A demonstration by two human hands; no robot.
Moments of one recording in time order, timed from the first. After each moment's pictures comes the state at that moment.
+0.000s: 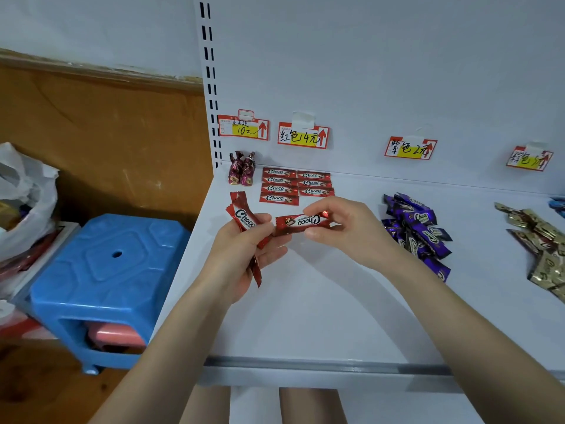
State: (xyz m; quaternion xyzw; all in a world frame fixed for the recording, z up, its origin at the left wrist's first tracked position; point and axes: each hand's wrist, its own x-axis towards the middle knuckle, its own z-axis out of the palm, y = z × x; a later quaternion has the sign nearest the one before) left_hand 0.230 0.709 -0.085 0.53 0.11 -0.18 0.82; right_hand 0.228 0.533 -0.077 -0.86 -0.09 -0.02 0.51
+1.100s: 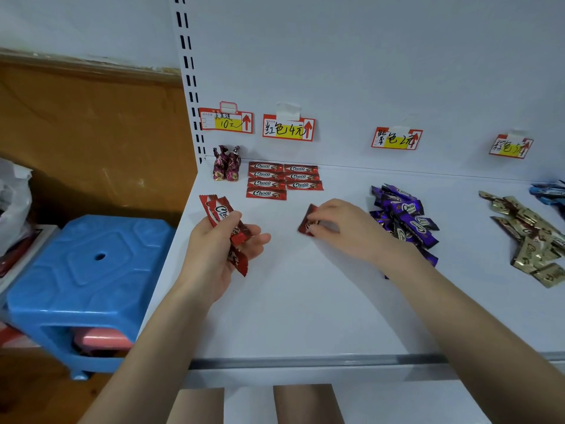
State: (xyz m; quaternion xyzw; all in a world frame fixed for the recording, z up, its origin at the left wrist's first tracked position) left_hand 0.234 0.715 -0.089 0.53 0.17 -0.14 0.82; right_hand 0.245 0.507 -0.098 -0.98 -0.11 -0.01 0.18
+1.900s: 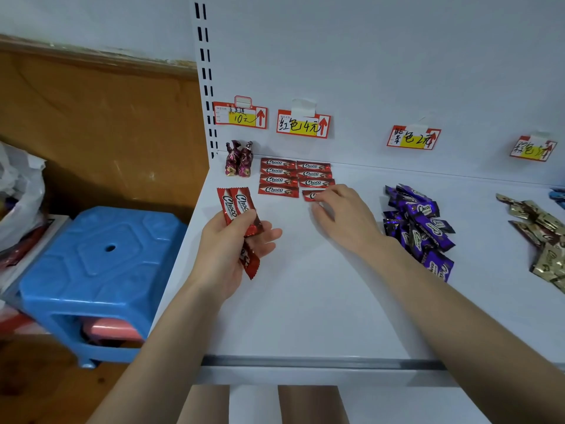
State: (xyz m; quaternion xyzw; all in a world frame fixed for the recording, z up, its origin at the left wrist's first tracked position) left_hand 0.233 0.719 -0.094 0.52 0.14 -0.14 0.83; right_hand 0.273 0.519 -0.122 -0.98 -0.04 -0.14 0.14
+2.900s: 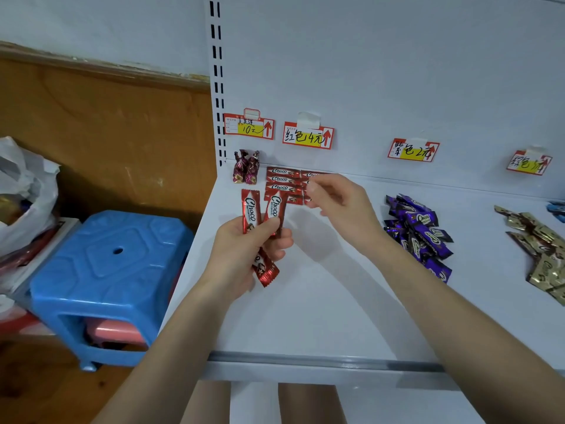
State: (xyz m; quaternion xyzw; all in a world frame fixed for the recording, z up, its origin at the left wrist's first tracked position) left_hand 0.227 0.717 -0.093 0.56 0.06 -0.14 0.82; right_hand 0.254 0.552 -0.079 -0.84 -0.04 -0.14 0.52
